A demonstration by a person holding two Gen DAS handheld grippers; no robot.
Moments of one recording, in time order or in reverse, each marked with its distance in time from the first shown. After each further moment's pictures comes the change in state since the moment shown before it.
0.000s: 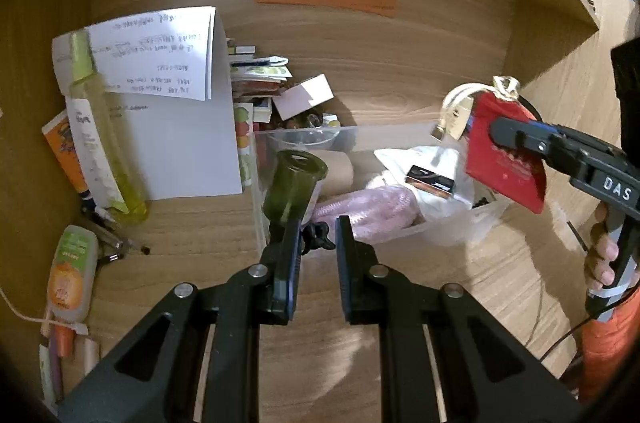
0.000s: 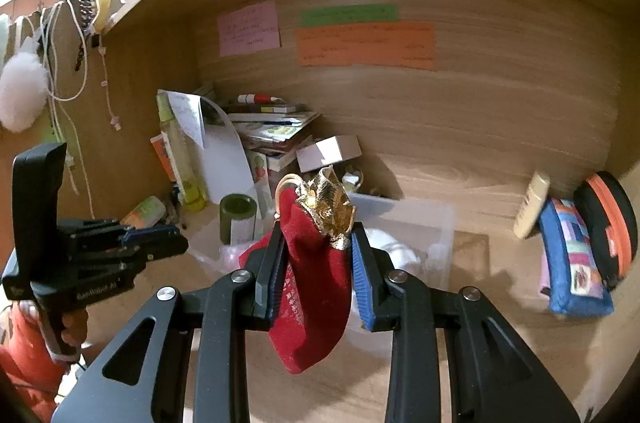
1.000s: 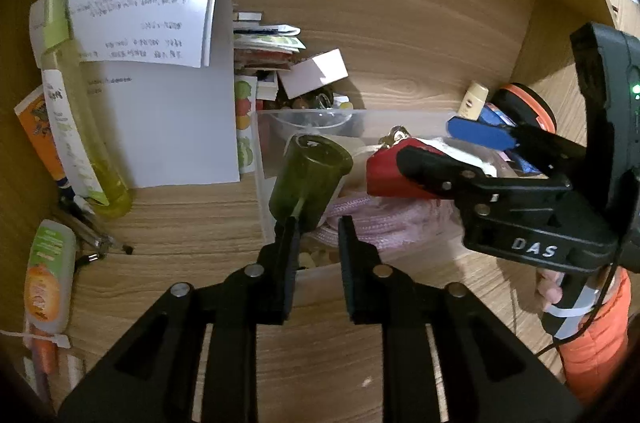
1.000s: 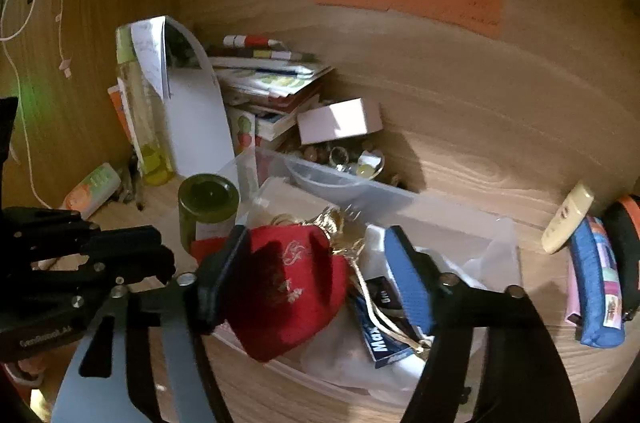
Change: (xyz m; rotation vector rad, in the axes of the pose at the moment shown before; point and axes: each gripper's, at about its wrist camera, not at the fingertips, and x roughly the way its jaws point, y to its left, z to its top) left arm 0.036 0.016 0.001 -0.035 0.063 -0.022; right arm 0.094 0.033 0.000 -0.086 0.120 -0.105
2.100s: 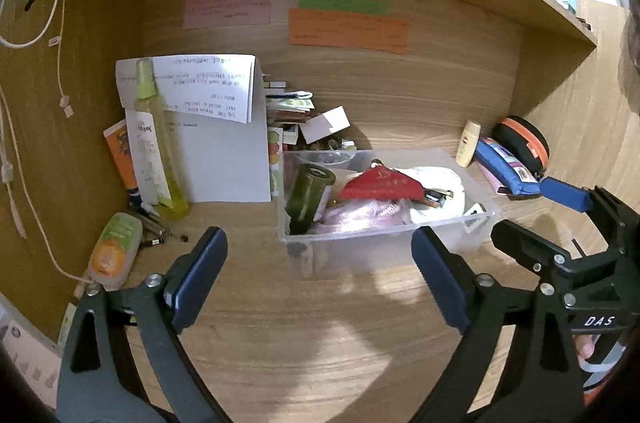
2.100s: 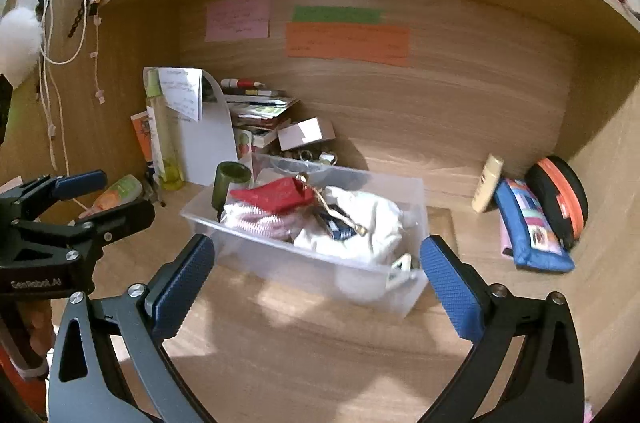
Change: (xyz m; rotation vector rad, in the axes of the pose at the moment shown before) left arm -0.090 -0.042 -0.034 -0.007 -0.195 0.158; right arm -0.128 0.015 -0.053 0.083 -0.112 -0.131
